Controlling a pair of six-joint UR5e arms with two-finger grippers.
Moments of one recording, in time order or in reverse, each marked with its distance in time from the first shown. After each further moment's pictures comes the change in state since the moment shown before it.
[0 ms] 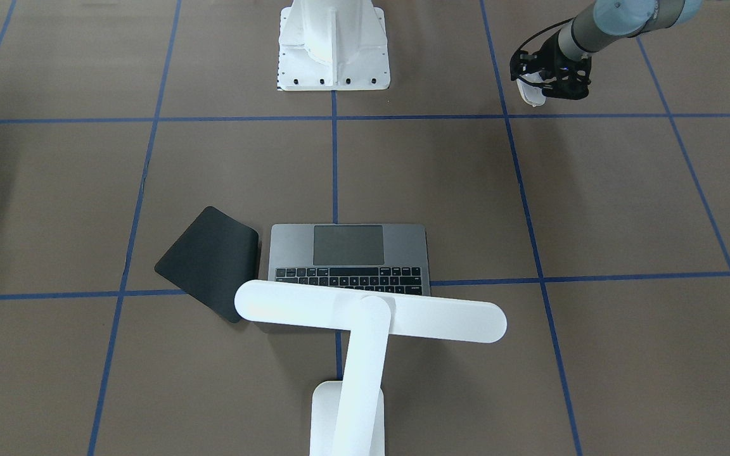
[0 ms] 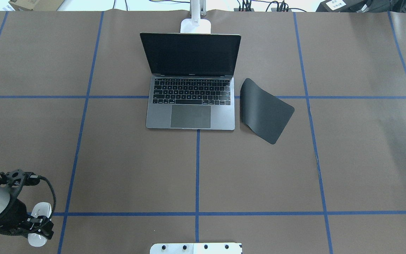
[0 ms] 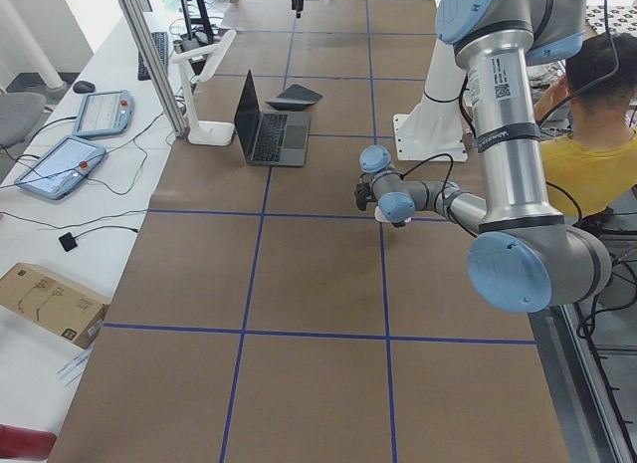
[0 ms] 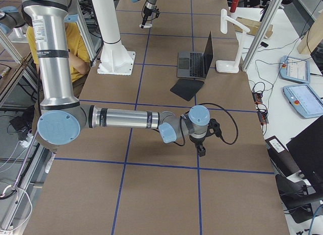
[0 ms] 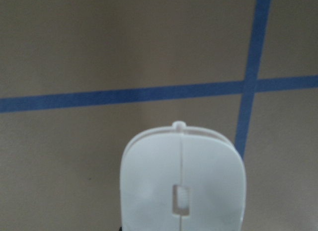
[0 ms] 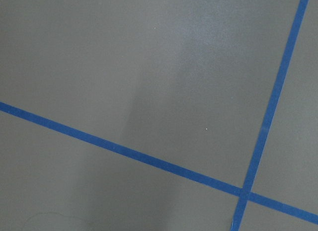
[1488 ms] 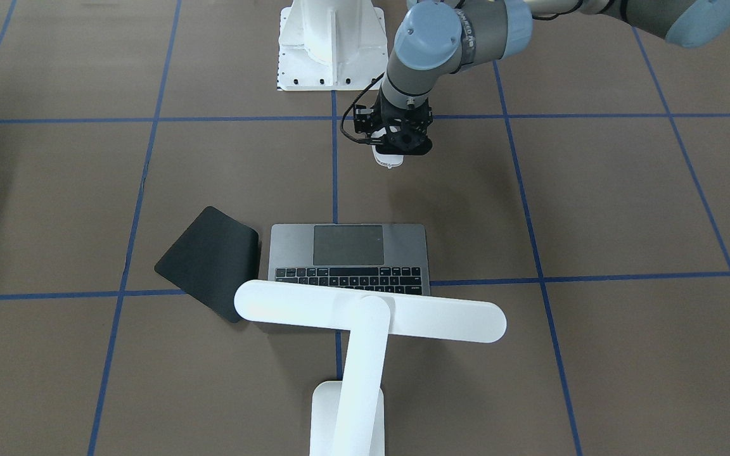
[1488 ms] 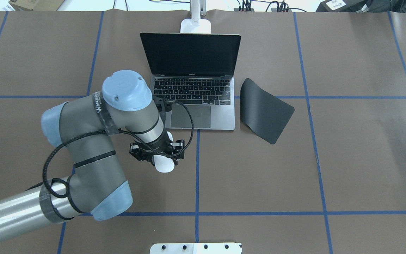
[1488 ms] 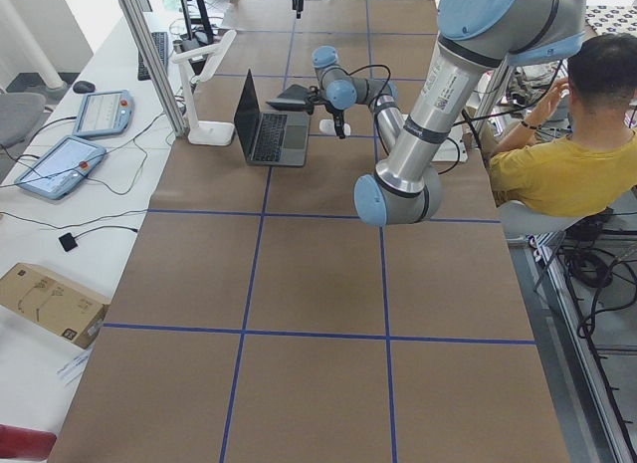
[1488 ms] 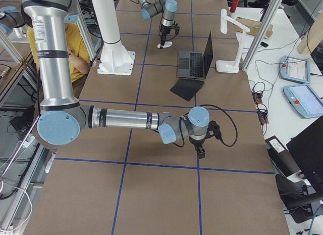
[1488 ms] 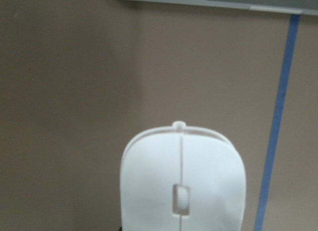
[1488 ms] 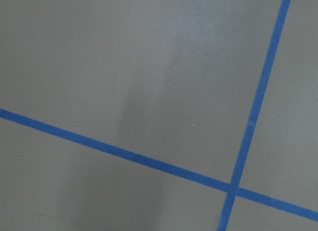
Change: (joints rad) left arm -0.086 -0.943 0.326 0.603 0.120 -0.001; right arm 0.000 -0.003 -0.005 -0.004 -0.019 0.015
